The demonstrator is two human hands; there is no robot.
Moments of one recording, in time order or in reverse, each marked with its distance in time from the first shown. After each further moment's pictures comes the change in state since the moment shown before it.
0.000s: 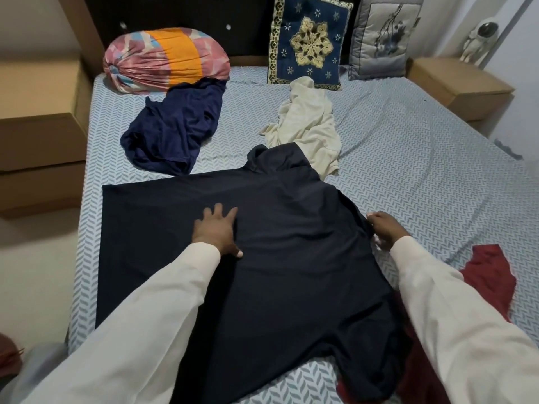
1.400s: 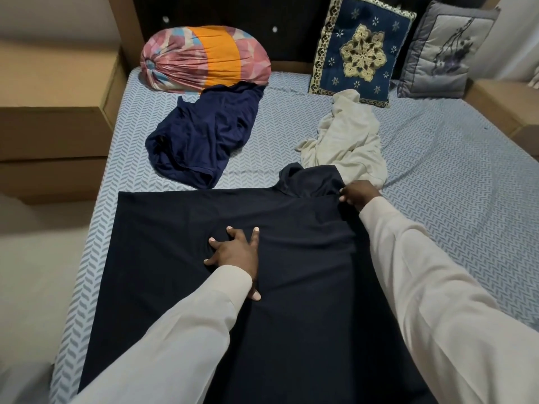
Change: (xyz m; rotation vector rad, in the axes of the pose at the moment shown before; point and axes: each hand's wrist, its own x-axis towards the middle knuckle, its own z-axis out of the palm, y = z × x) left_hand 0.049 0.007 0.004 -0.012 -0.204 -0.184; right_hand 0.110 -0.189 0.114 -0.177 -0.130 -0.188
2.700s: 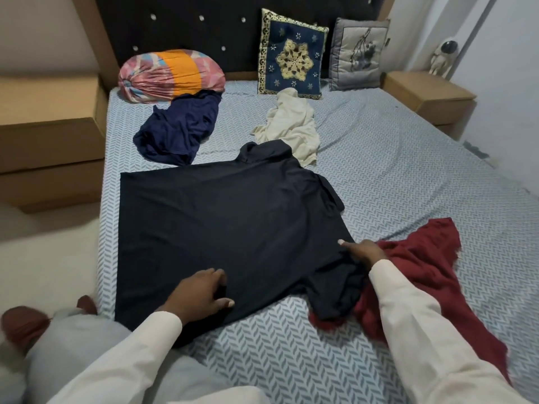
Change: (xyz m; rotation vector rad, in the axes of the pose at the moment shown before) left_hand -0.195 -0.072 0.157 -0.145 0.273 0.537; right_hand -0.272 0.275 -0.046 -0.081 0.016 0.319
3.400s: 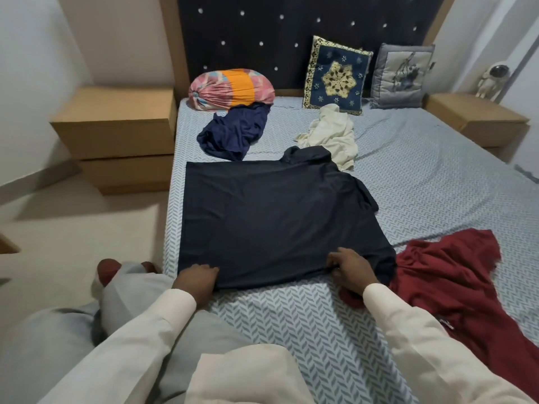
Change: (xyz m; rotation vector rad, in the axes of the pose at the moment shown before) left_hand -0.109 -0.040 0.008 0.368 -0.088 -0.291; right_hand -0.178 -0.028 0.085 -0.510 0.092 -0.857
